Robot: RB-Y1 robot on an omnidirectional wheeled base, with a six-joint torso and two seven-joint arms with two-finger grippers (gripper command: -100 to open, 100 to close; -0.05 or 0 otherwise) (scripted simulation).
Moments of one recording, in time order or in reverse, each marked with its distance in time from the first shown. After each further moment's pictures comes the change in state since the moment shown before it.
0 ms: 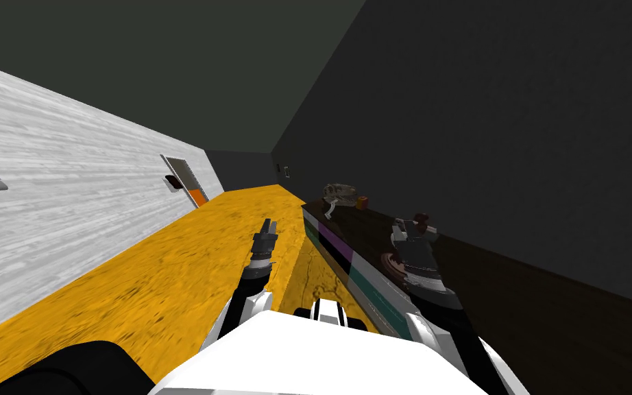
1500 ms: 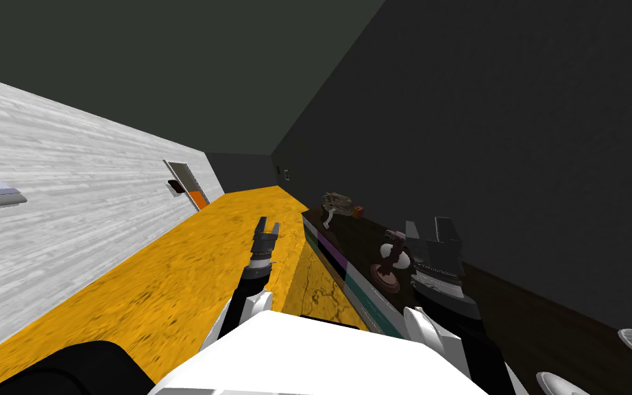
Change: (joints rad) left arm 0.000 0.000 0.000 0.000 0.000 0.000 0.000; right arm -0.003 0.116 -0.030 -0.060 -0.077 -0.073 -0.001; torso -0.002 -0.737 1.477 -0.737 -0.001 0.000
